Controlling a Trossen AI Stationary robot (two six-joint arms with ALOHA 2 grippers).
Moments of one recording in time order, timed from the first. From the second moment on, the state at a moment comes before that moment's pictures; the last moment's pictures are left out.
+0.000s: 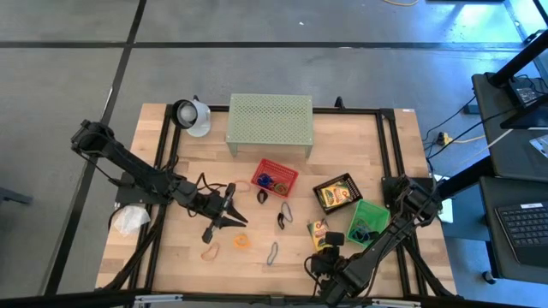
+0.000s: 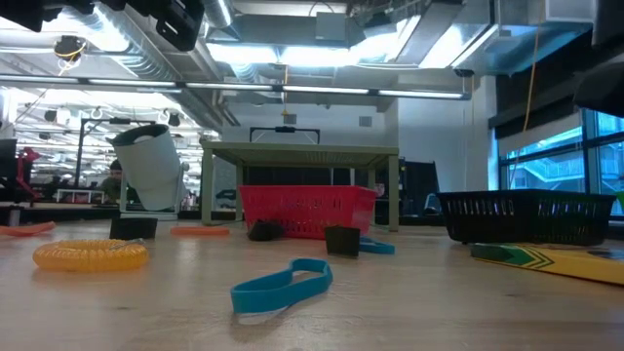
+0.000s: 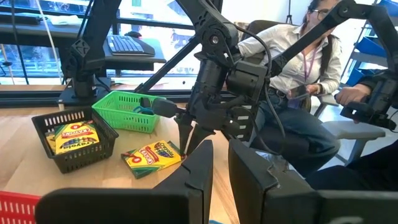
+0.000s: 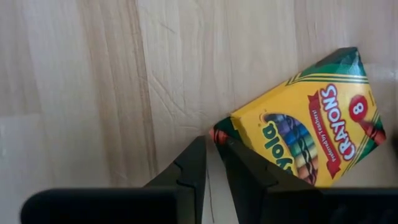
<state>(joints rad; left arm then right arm) -0.45 1.19 0.45 0.66 -0.11 -0.14 0.85 2.13 1.44 -0.94 0.42 0.93</state>
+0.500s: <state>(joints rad) -0.45 1.19 0.45 0.66 -0.08 -0.14 0.84 2.14 1.44 -0.95 0.43 0.93</state>
